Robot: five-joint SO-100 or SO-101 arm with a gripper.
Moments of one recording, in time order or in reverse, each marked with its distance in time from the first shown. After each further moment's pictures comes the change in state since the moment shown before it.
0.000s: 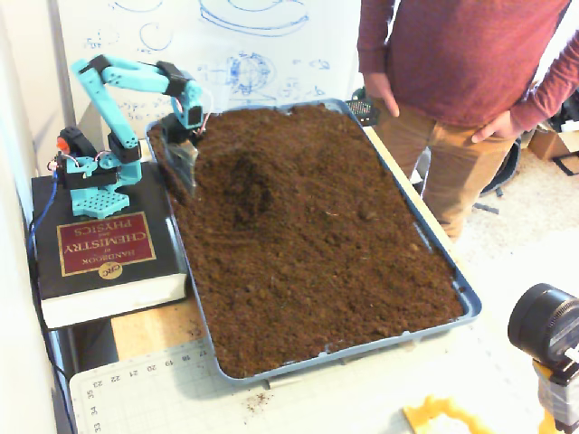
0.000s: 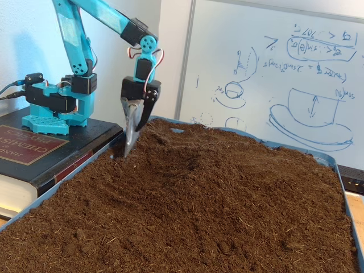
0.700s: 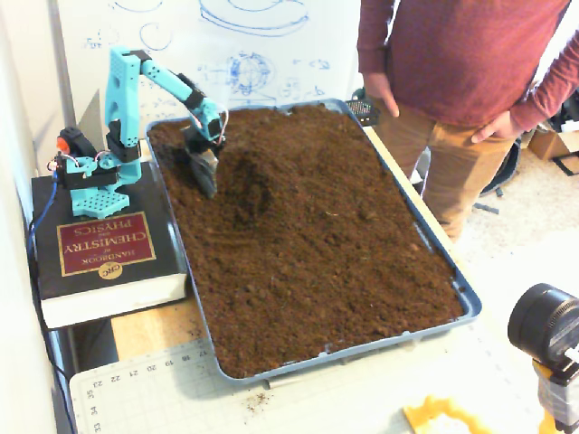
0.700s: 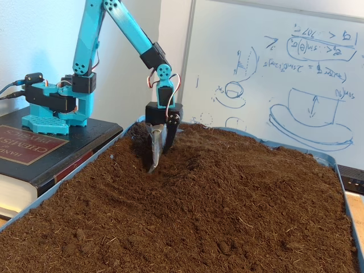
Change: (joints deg) arm -1.3 -25.0 -11.8 -27.6 8.1
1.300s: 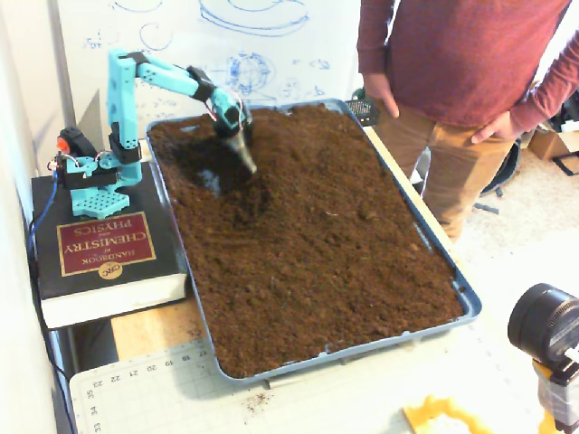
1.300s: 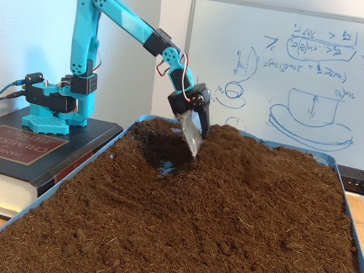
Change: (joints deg) arm 8.3 12.1 -5.0 -4.8 2.5
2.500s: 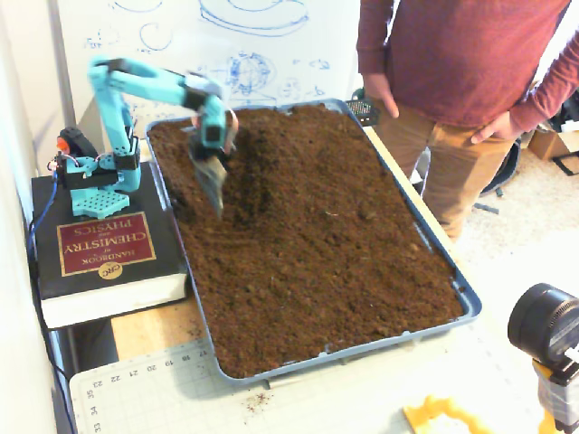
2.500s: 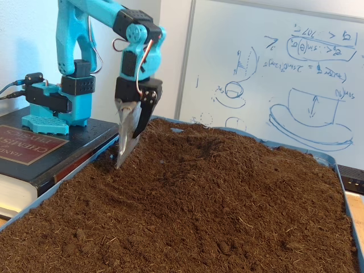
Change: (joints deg) arm 30.2 -0.6 -8.3 48.3 -47.5
